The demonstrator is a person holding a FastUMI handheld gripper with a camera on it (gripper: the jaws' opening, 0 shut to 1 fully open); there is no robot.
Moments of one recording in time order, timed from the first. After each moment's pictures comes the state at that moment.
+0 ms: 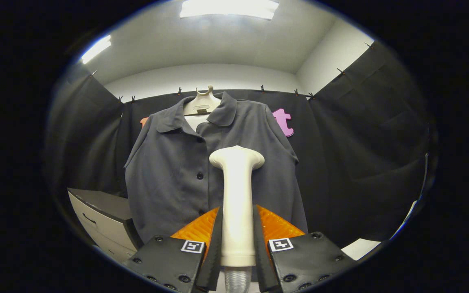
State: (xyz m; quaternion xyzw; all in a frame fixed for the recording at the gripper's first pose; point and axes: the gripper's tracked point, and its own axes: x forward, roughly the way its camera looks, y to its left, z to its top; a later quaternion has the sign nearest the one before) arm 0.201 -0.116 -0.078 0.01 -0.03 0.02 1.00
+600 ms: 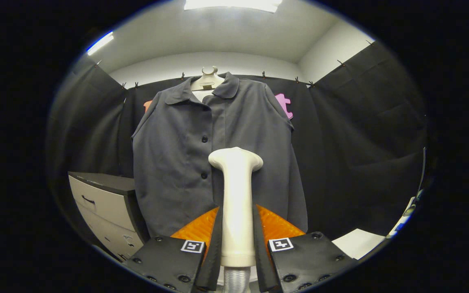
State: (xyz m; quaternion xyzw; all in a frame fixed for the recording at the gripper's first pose) arm 0.158 -0.115 -0.154 0.00 0.02 0.02 1.00
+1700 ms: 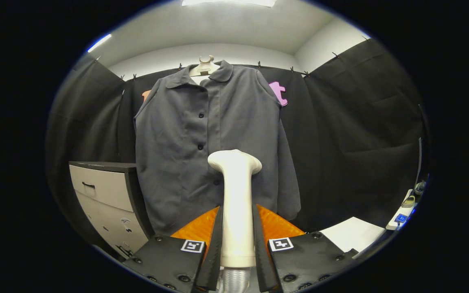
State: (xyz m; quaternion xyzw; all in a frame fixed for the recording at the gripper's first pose) arm 0.107 -0.127 -0.188 0.00 0.05 0.01 1.00
